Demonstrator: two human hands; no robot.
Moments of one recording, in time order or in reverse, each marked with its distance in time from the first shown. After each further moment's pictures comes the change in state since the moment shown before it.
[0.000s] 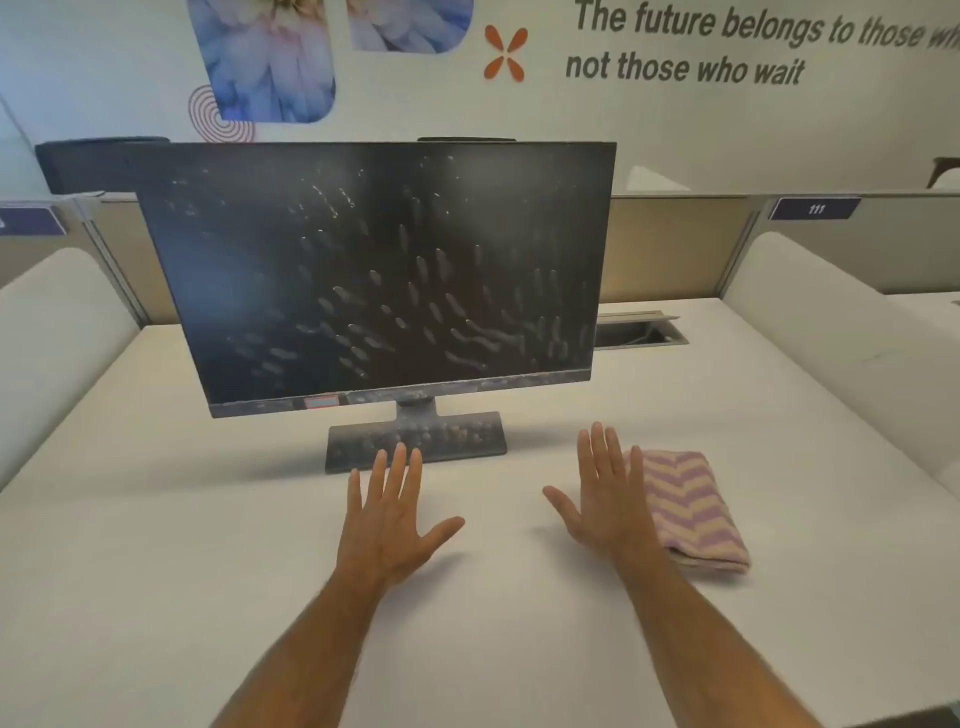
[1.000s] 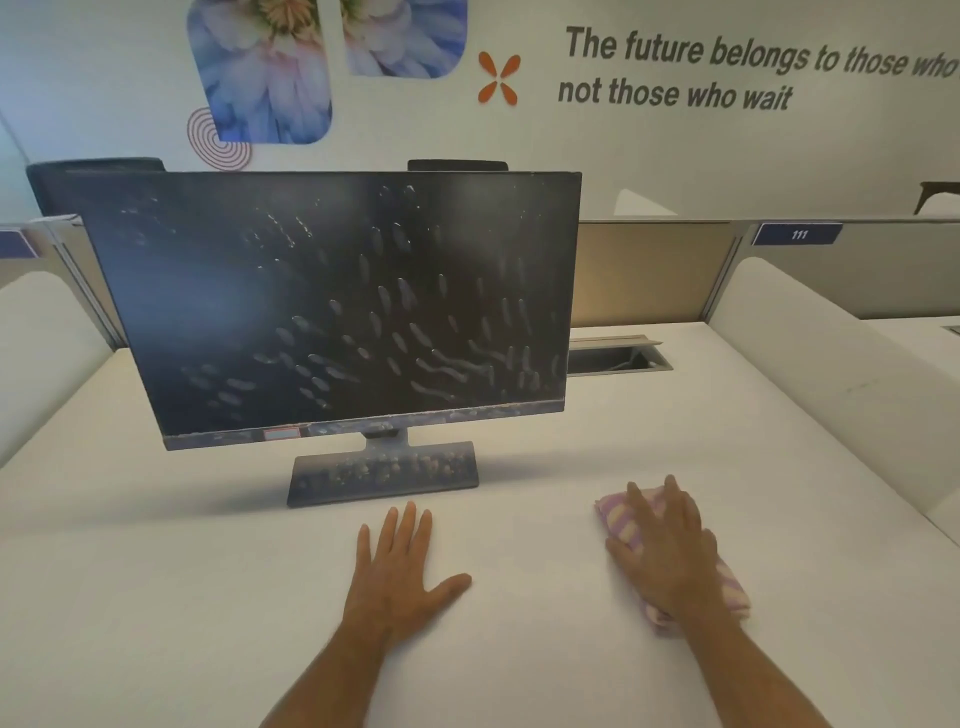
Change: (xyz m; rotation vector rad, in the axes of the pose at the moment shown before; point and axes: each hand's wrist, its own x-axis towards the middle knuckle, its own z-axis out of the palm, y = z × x) left_hand 0.002 0.046 0.034 0.013 -0.183 0.012; right_hand -0.019 0.106 -0.005 -0.034 -0.231 0.313
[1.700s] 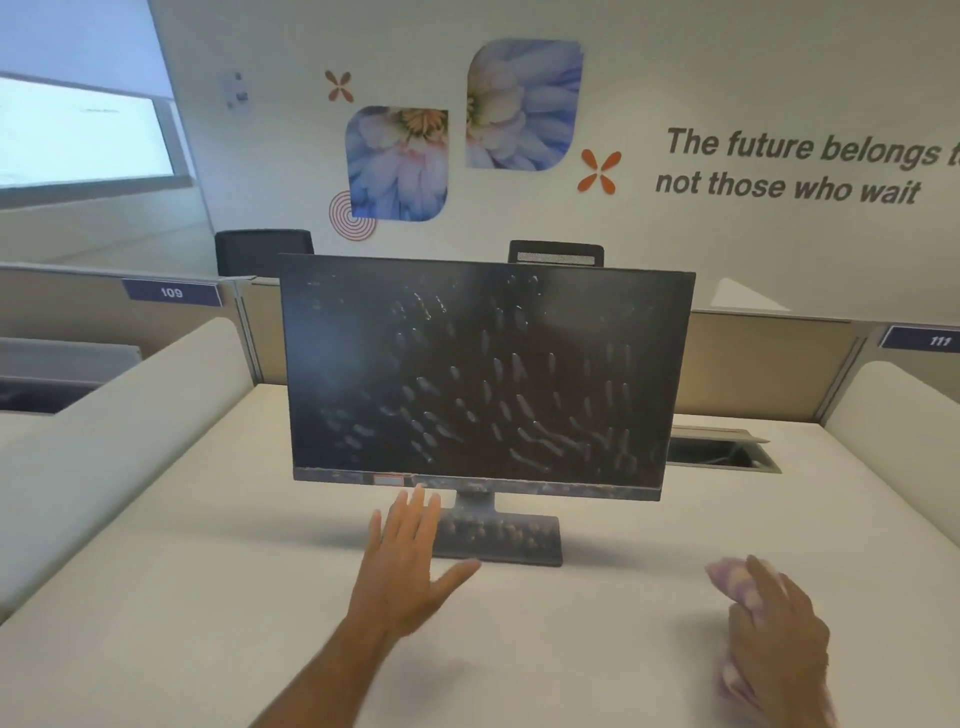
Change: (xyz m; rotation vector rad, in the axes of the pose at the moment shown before) left_hand -0.008 -0.066 -0.092 -0.073 0.368 -0.128; right_hand 0.016 -0.024 -0.041 0.585 0.336 0.114
